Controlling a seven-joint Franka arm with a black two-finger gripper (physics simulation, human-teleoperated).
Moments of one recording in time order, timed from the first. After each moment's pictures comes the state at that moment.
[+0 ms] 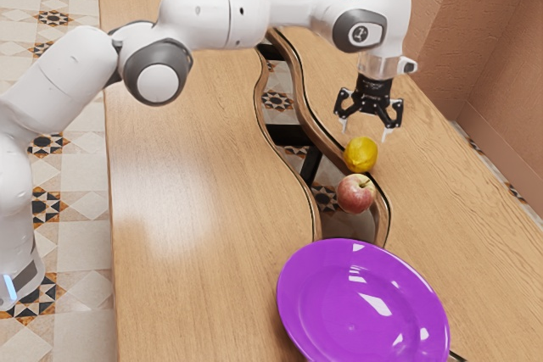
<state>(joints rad) 0.22 0.69 -0.21 -0.87 -0.02 1.60 -0.94</state>
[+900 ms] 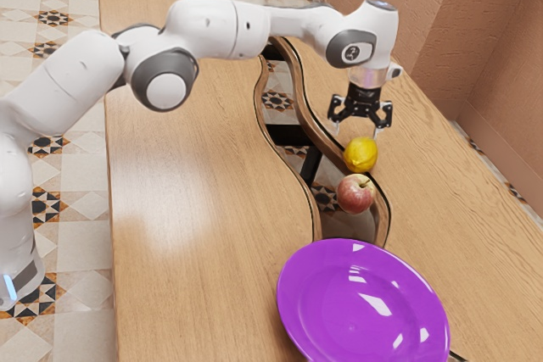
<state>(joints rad) 0.22 0.75 -0.13 -0.91 0.00 1.79 -1.02</state>
